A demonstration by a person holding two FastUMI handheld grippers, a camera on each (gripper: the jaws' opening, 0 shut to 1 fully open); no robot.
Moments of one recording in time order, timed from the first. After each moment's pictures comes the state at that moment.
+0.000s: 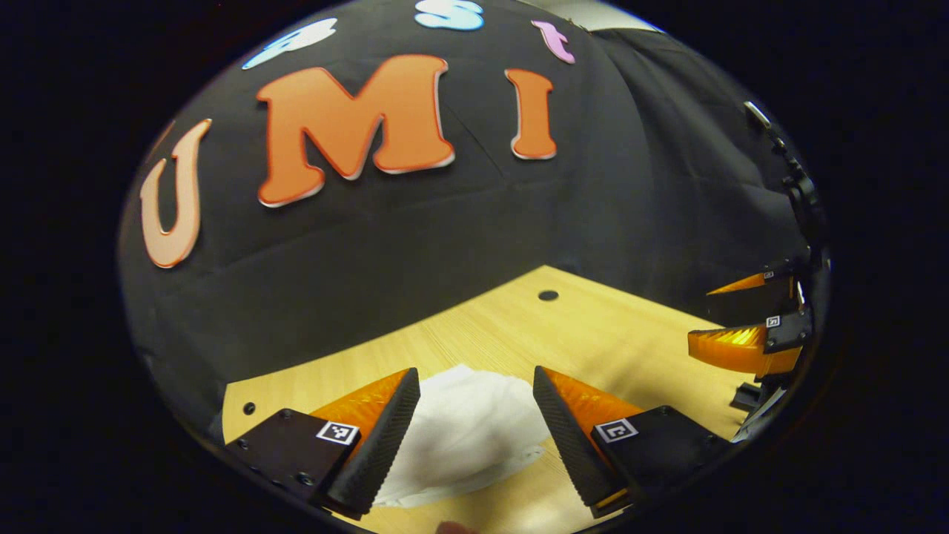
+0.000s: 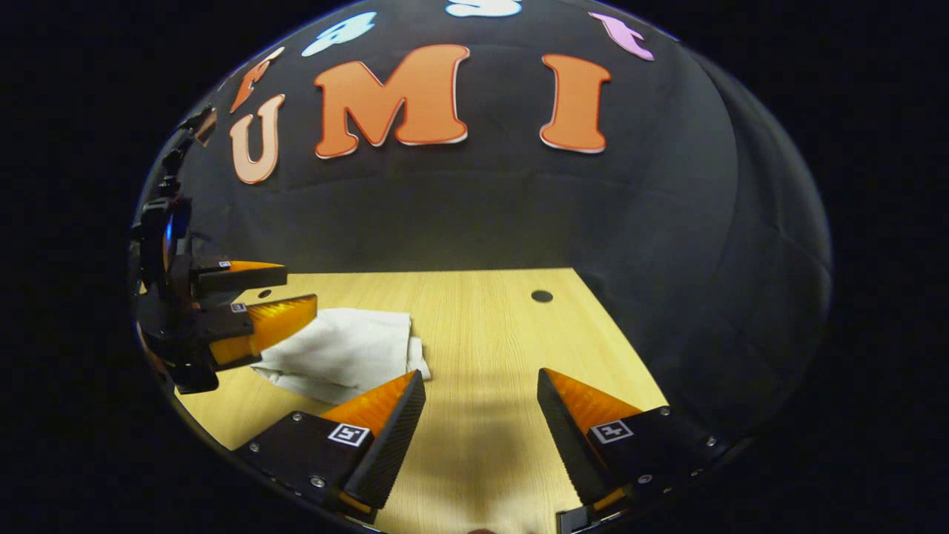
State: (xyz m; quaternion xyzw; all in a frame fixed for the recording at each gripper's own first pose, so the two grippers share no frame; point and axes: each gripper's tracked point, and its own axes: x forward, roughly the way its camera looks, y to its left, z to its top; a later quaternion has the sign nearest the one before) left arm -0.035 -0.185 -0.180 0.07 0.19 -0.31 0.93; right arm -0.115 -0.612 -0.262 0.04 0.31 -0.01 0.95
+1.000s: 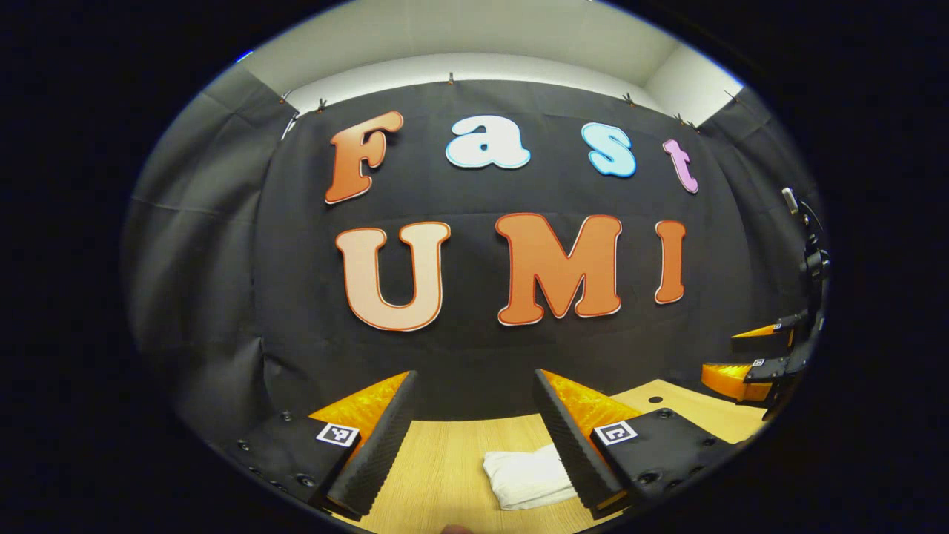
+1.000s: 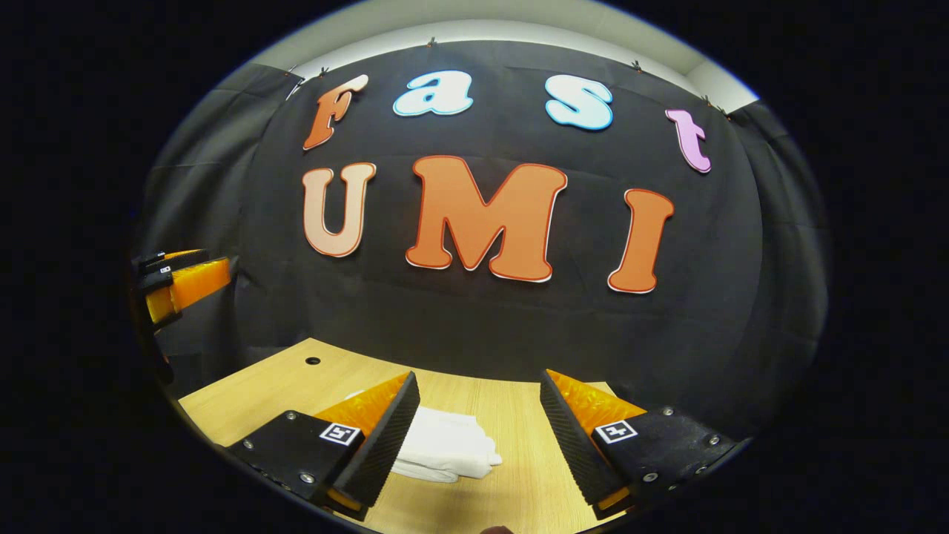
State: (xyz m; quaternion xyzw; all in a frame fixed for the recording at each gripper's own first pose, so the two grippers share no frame) left arm -0.107 -0.094 -0.104 -0.03 0.01 -0.08 1.00; right arm -0.104 -0.485 -0.091 0.00 0.12 0.03 0.99
